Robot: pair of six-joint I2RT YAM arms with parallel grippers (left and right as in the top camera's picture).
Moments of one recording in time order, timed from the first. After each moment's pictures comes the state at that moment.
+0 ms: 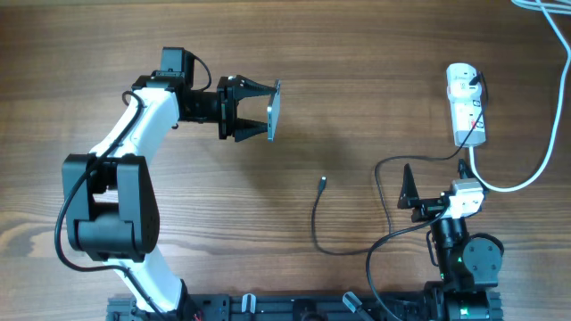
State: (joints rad) left arm -0.07 1.92 1.33 -0.77 1.52 -0.91; right arm 0.01 0.01 0.01 0.00 -0.07 -0.03
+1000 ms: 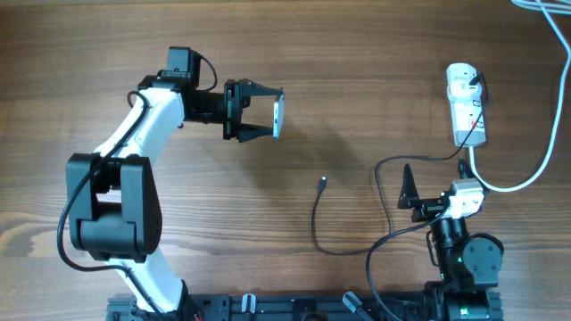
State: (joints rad) left arm -0.09 1.92 1.33 -0.75 1.49 -1.11; right arm 0.01 0.01 0.01 0.00 -0.07 -0.03
